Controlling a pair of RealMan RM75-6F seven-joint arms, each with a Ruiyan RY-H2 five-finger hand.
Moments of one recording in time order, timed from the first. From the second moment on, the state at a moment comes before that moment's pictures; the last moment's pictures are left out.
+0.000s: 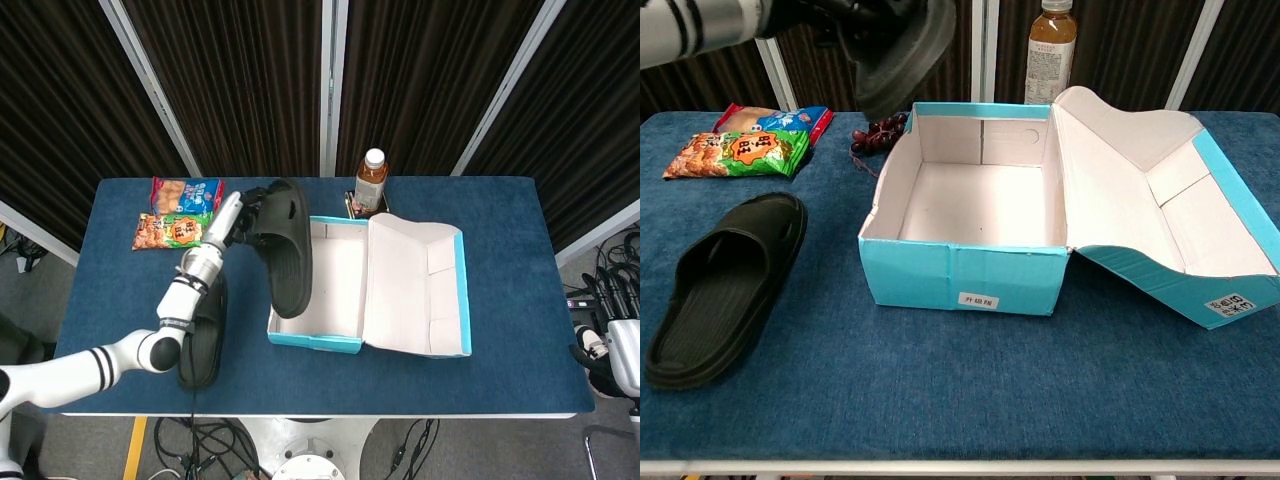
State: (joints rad) left arm -0.93 -1.55 -0.44 -1.37 0.90 0.81 -0.44; right arm 0.08 -0.93 0.09 -1.69 -1.49 1.48 -0.04
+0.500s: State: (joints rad) left arm -1.09 -1.87 -0.46 -0.88 1.12 0.71 -0.63; right arm 0.07 -0.91 0.09 -1.73 -1.46 1.49 -0.08
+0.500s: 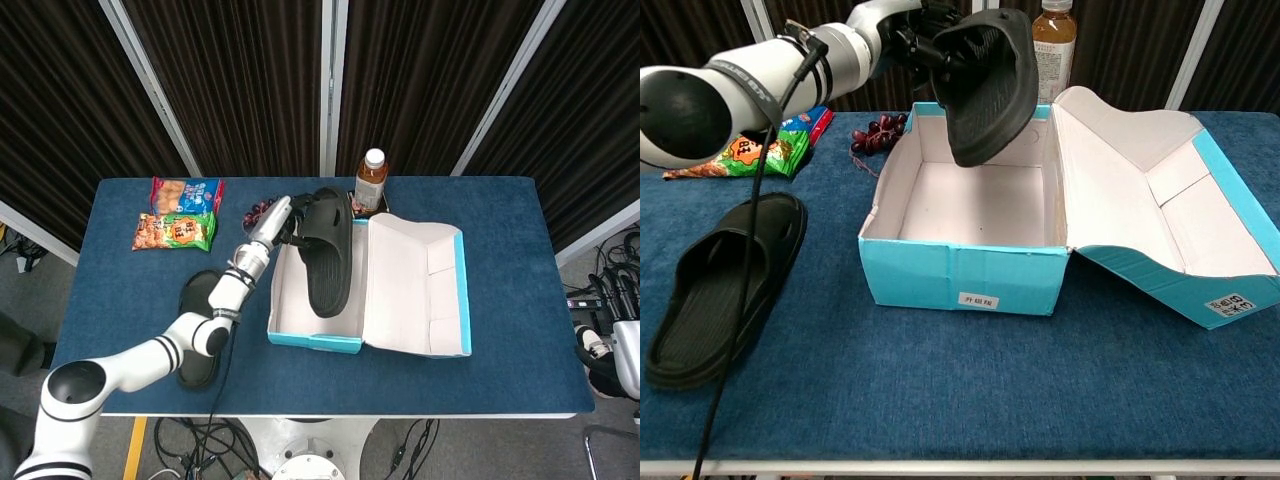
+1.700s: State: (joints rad) left arm -1.19 -2.22 -0.40 -0.40 1.22 0.71 -0.73; right arm 0.07 -0.89 0.09 -1.74 -1.45 1.47 -0.08
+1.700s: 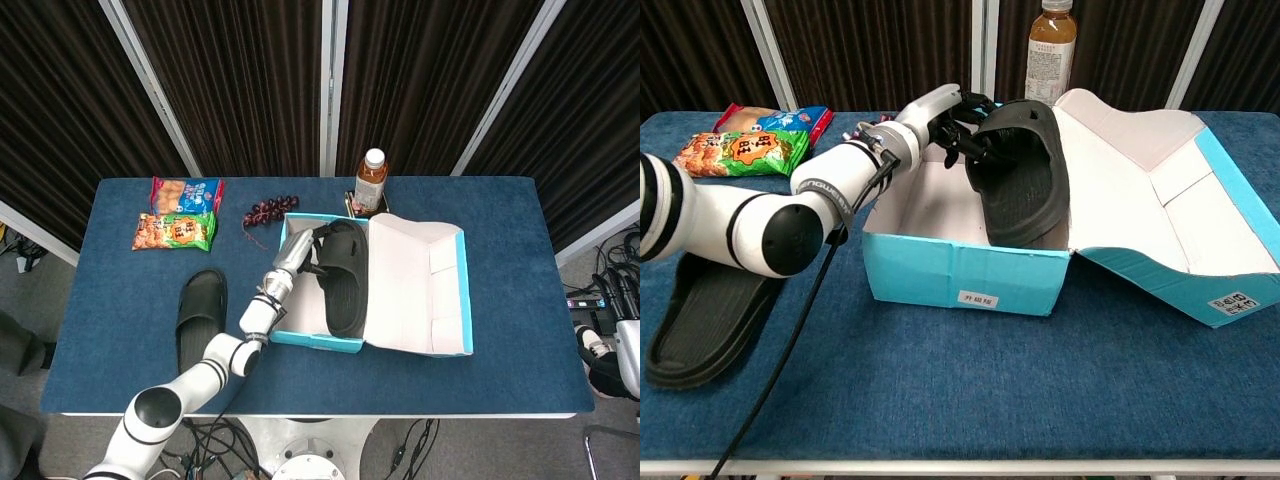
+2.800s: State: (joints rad) left arm -1.08 -1.92 -0.30 -0.90 1.25 0.81 -0.17; right arm 0.06 -0.88 0.08 -1.76 -1.49 1.50 -0.08
